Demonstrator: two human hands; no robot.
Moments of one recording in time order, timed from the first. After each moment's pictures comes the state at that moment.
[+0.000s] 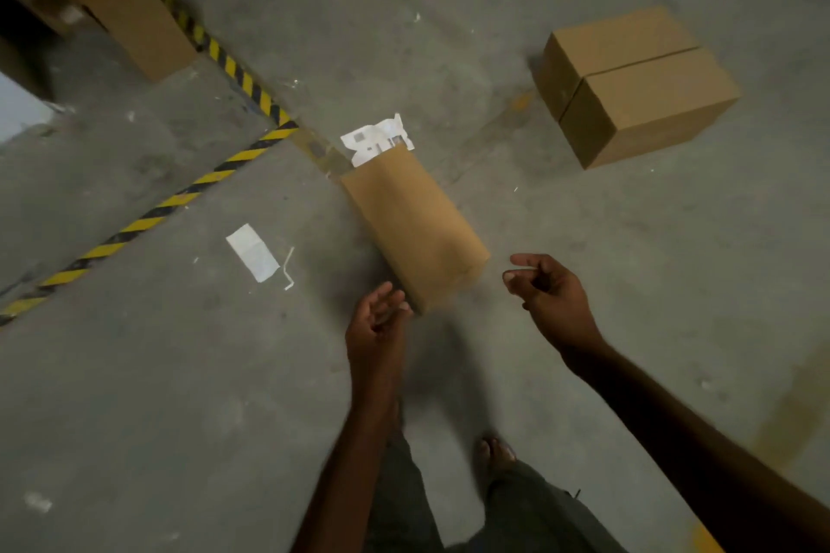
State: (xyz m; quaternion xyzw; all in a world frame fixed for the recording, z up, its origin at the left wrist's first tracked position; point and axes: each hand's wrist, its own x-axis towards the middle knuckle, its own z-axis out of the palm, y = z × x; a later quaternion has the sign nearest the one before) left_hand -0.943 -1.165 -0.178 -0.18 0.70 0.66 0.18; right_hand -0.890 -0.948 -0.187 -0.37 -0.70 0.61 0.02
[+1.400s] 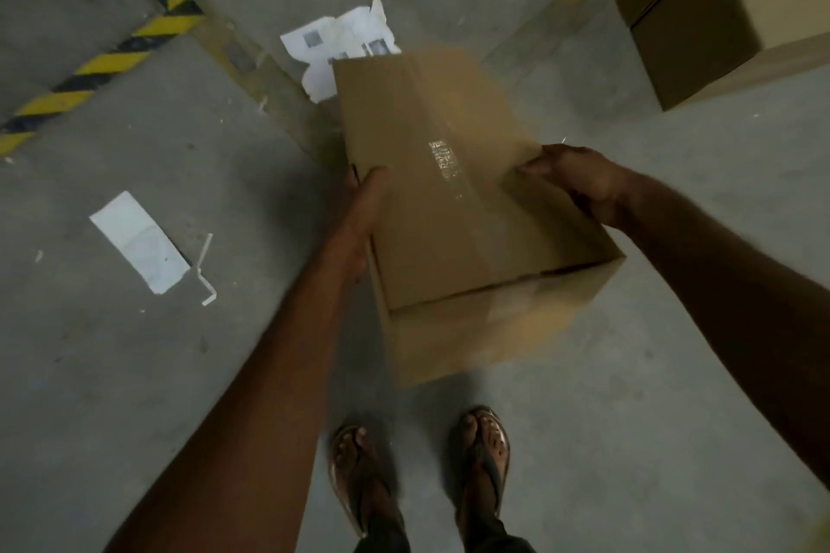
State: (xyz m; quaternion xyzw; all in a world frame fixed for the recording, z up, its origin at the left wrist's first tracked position) left_hand -1.340 -1.066 -0.560 -0.22 0.68 0.61 0.35; right_hand -1.270 -0.793 -0.546 -0.43 -0.68 0.55 -0.23
